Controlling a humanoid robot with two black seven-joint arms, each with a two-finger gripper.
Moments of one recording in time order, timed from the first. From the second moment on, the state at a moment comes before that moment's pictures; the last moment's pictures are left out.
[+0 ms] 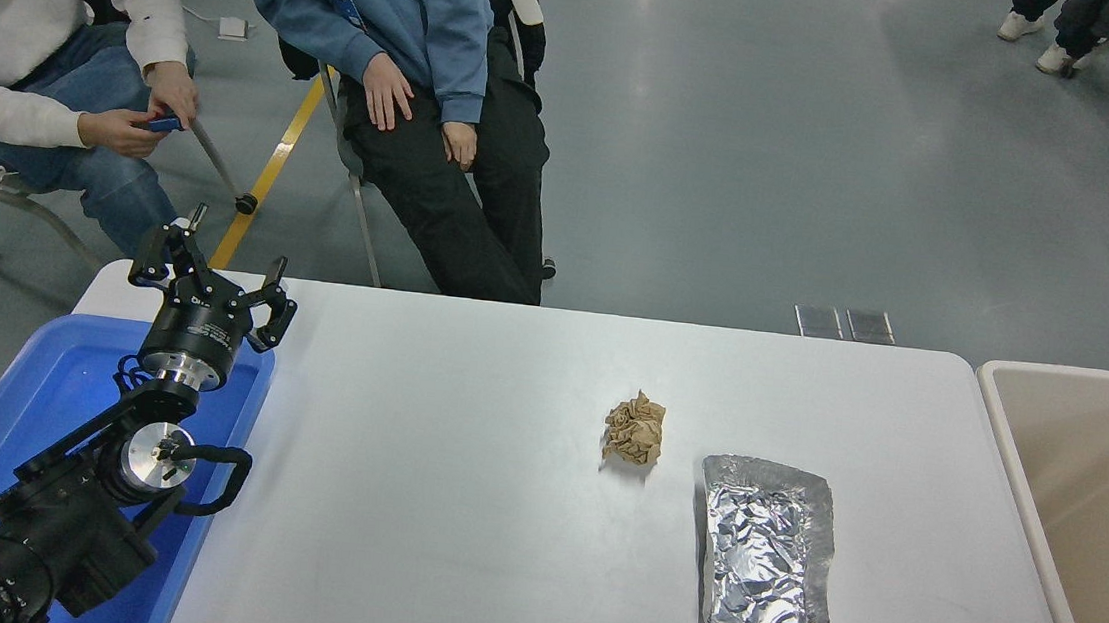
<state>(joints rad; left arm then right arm) -0.54 0.25 -1.02 -0.52 0.17 -0.43 -0.57 0.59 -0.47 -0.06 -0.07 -0.34 -0.03 0.20</state>
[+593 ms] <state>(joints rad) -0.54 0.25 -1.02 -0.52 0.17 -0.43 -0.57 0.63 -0.45 -0.06 -0.07 -0.27 -0.02 0.17</state>
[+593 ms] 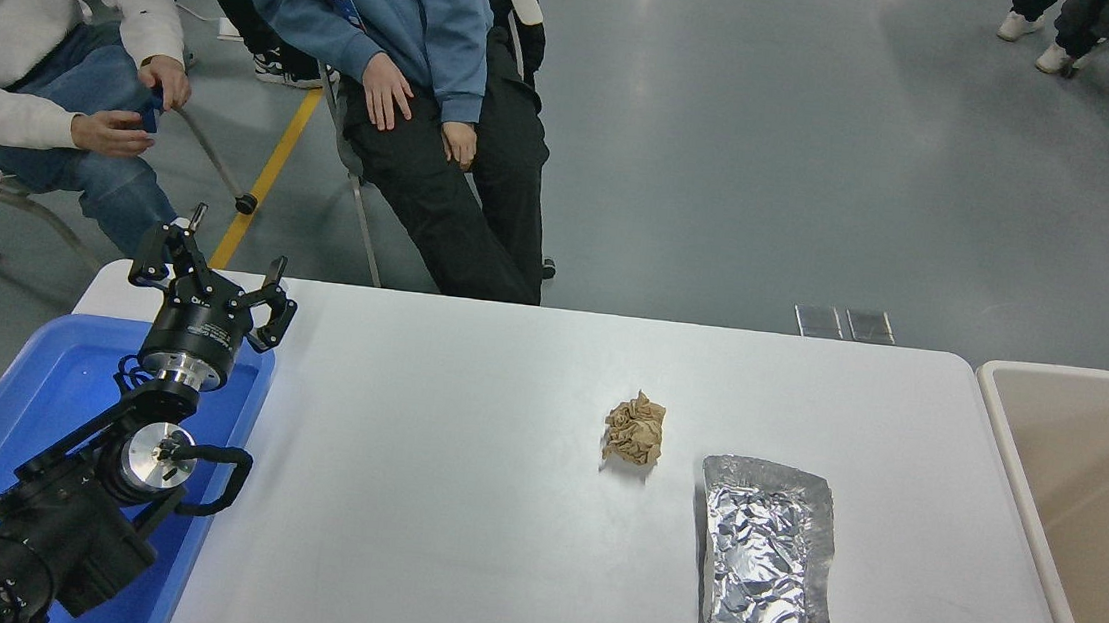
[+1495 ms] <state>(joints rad) -0.54 0.25 -1.02 -0.52 0.17 -0.43 -0.57 0.68 -0.60 0.52 0.34 -0.01 0.20 0.20</state>
